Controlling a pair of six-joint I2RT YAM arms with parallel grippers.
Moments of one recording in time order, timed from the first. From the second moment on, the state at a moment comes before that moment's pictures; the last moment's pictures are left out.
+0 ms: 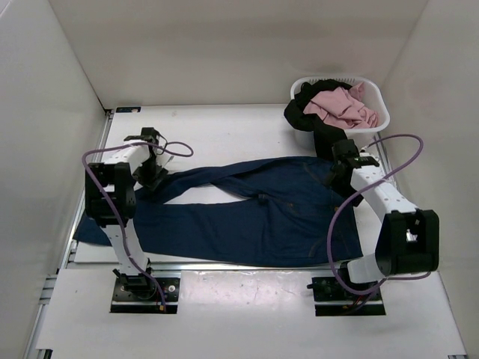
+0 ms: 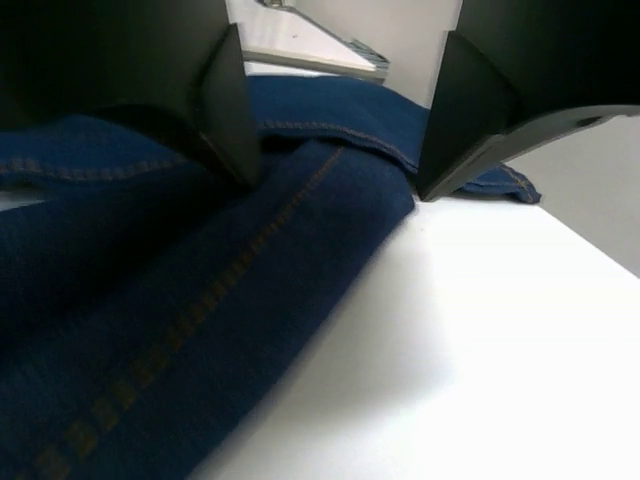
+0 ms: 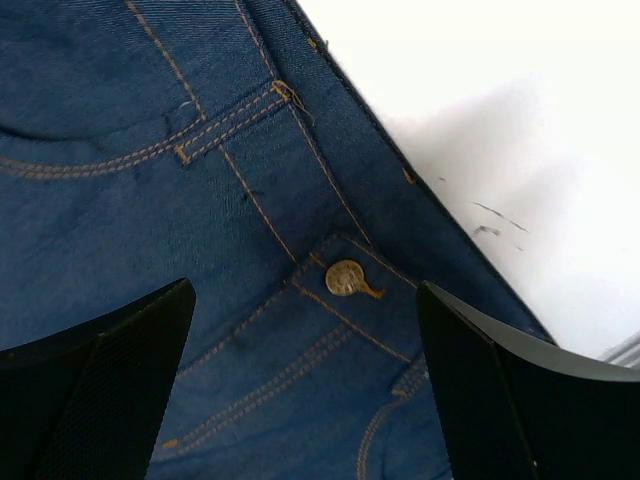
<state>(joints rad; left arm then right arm) -0.01 1.90 1.32 -0.87 -0.27 0.53 0.14 1.42 0.99 -0.79 0.40 0.77</state>
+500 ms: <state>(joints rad) -0.02 2.04 1.44 -0.86 -0.35 0.52 0.04 1.57 0.87 -0.68 0.29 0.81</state>
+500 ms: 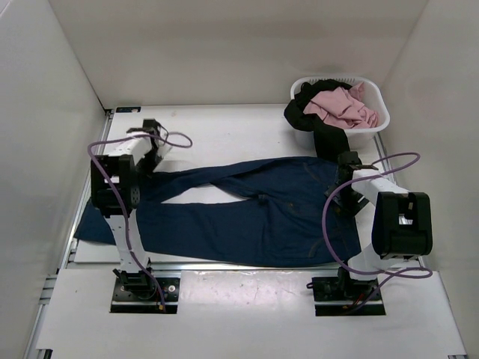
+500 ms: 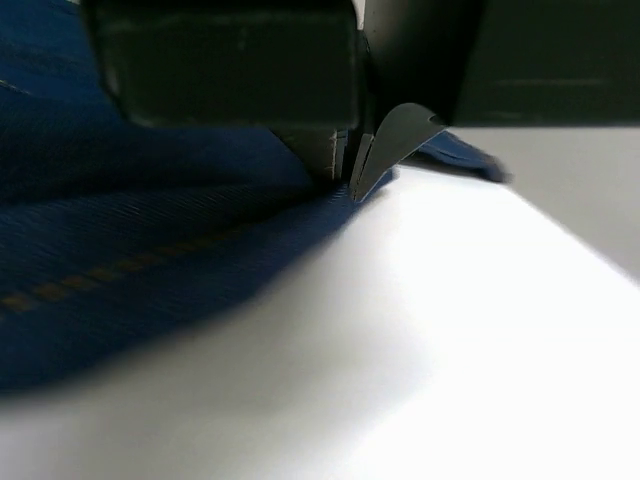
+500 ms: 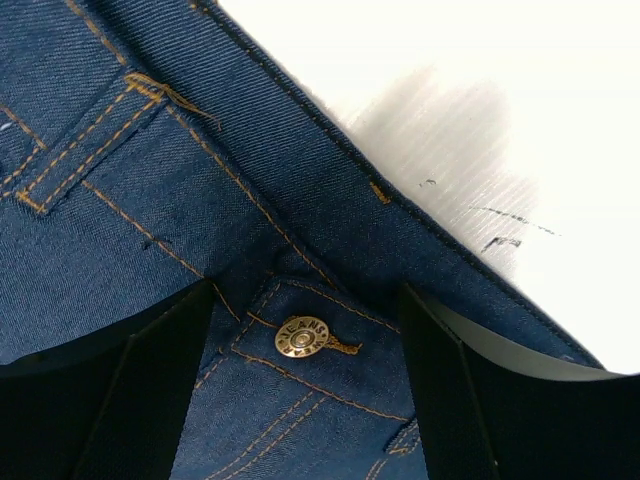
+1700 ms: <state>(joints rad) 0.14 1.95 1.59 -0.69 -0.53 0.53 0.04 1.59 0.91 -0.68 0.28 0.70</state>
